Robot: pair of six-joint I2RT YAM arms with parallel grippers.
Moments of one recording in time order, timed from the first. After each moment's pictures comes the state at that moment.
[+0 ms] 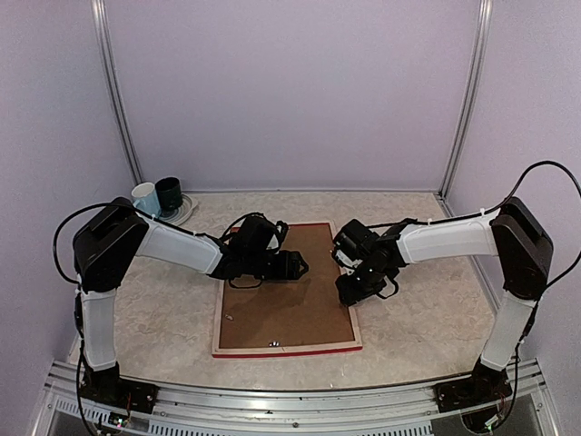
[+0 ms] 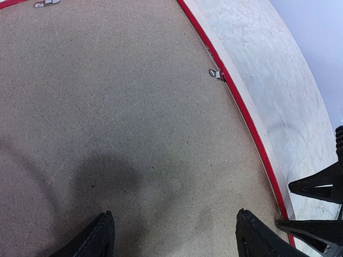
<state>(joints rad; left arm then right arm) -0.80 2.05 1.19 0.17 0.10 -0.60 0.79 1.81 1.13 -0.55 0.09 0.32</state>
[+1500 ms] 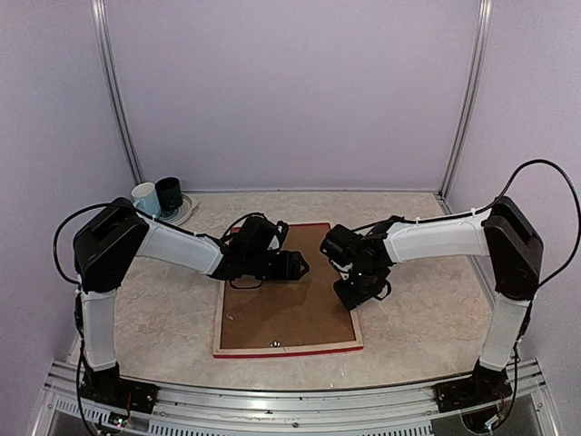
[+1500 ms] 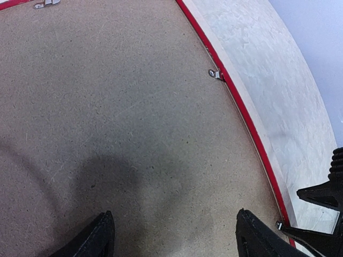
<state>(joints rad) -0.81 2.05 1.19 0.17 0.09 -0.60 0.86 1.87 1.23 -0.74 0.20 0.36</state>
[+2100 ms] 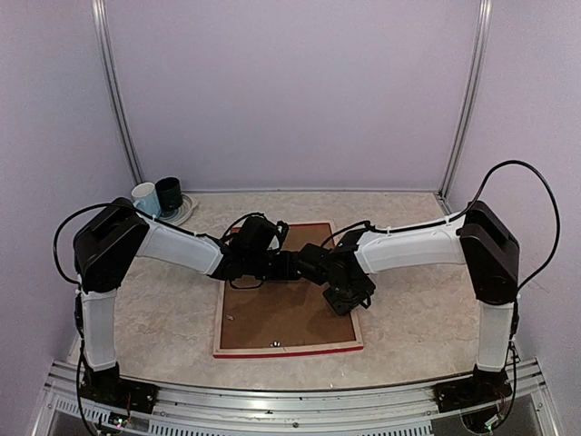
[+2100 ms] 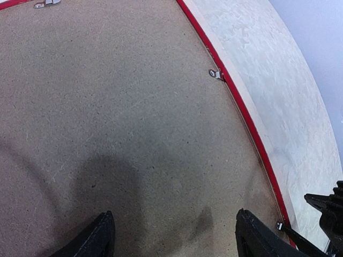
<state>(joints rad) -0.81 2.05 1.19 0.17 0.08 -0.60 0.99 2.01 1.39 -0.93 0.49 0.46</state>
